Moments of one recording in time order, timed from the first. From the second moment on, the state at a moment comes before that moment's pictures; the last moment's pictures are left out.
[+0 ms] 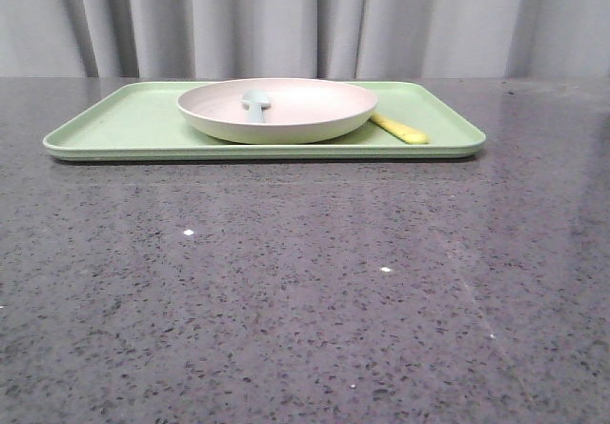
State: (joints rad) left arm -0.09 0.14 -0.29 0.08 0.28 -0.15; right arm 0.24 0.21 -0.47 -0.07 0.62 0.20
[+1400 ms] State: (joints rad) left arm 0.08 0.00 0.00 -0.02 0.09 -0.04; right arm 0.24 0.21 -0.47 -0.07 0.62 0.20
